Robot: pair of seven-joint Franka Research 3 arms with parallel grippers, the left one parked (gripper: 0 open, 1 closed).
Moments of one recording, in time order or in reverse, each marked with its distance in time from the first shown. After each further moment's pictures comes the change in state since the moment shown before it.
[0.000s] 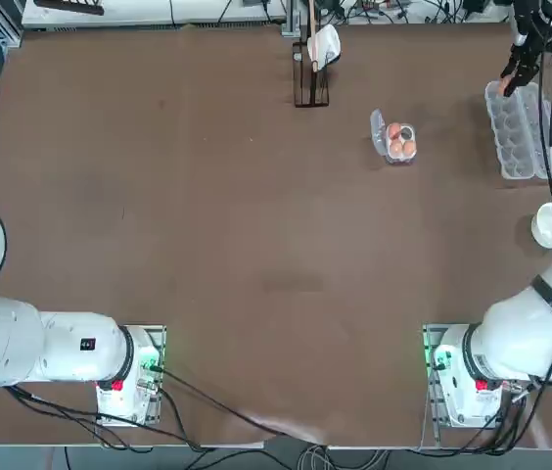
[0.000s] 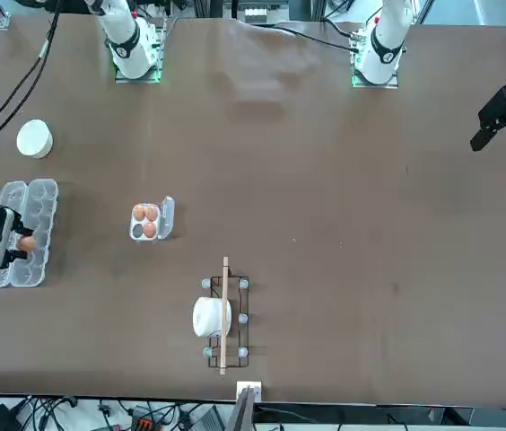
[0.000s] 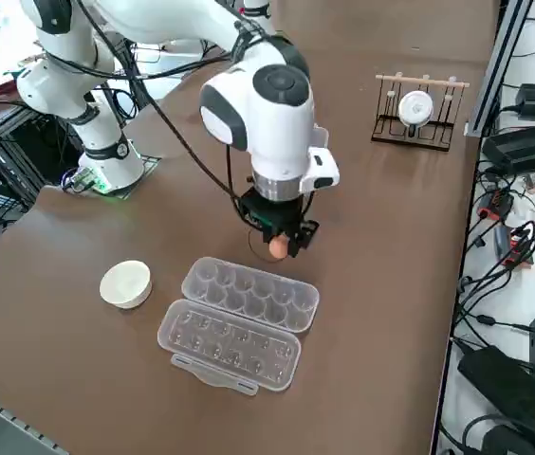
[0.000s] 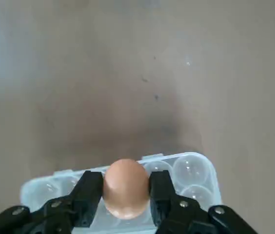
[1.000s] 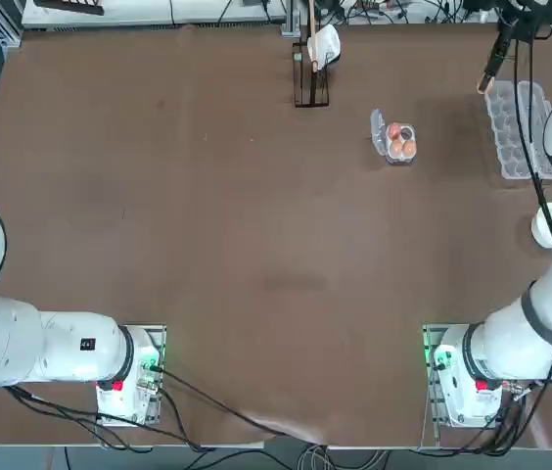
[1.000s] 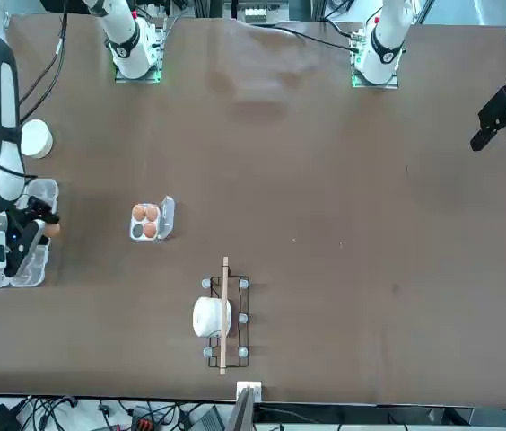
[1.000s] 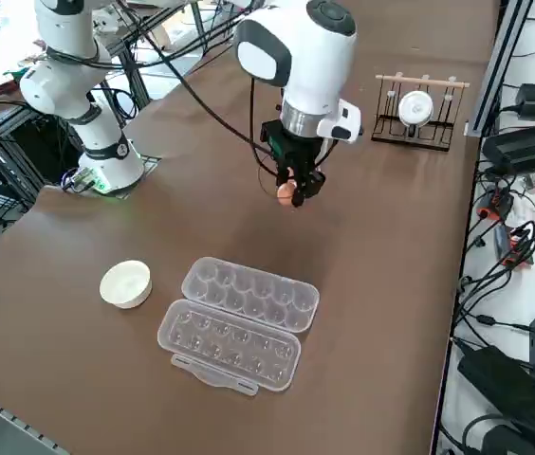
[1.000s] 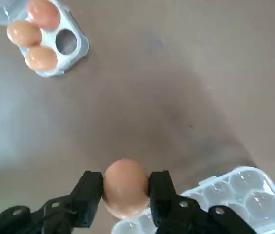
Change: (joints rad) arm 0.159 -0.058 0.001 -0.001 -0.037 -0.155 0.552
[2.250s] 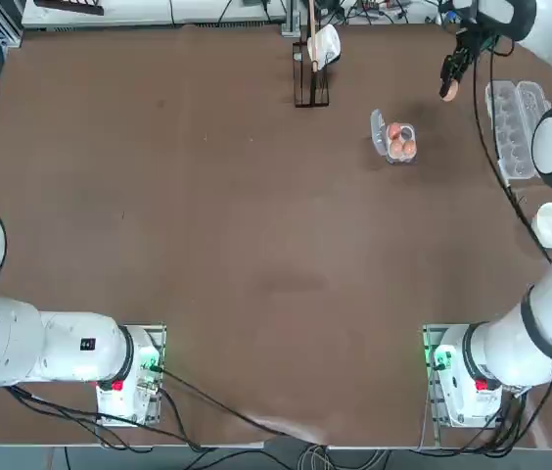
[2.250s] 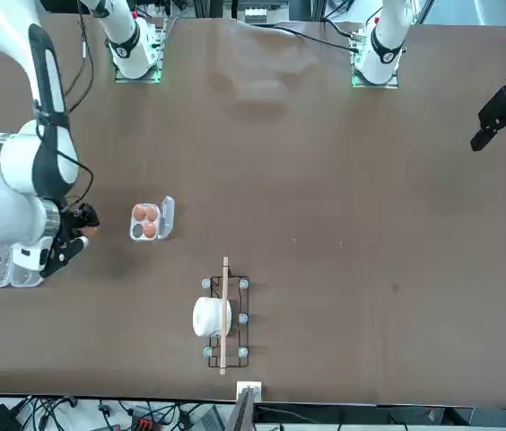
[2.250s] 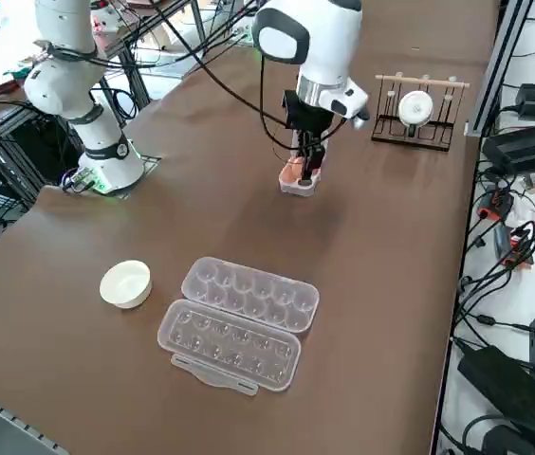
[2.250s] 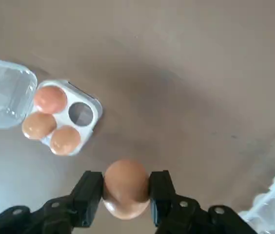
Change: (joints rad) arm 0.176 -0.089 0.002 -0.209 0.000 0.173 0.589
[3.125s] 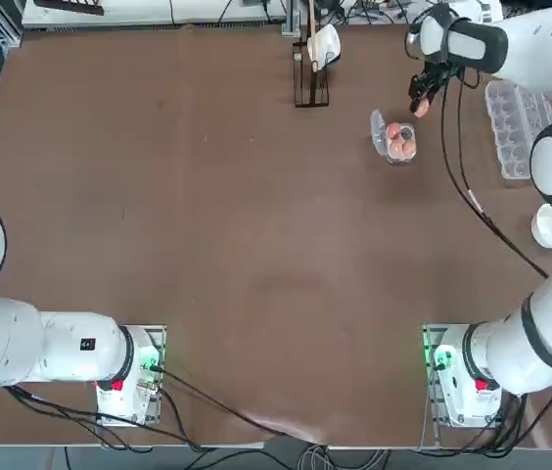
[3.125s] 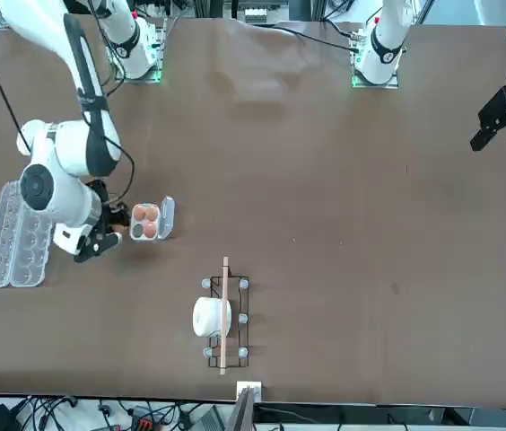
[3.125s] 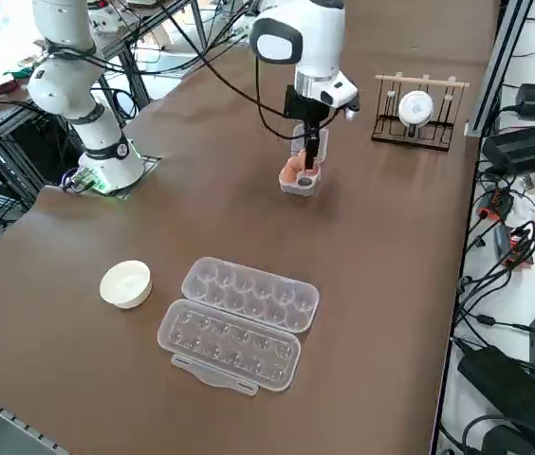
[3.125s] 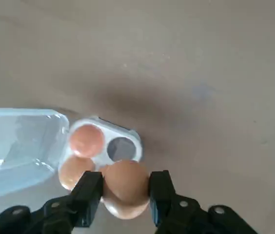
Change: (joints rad) arm 0.138 -0.065 0.004 -0.206 0.001 0.242 0.309
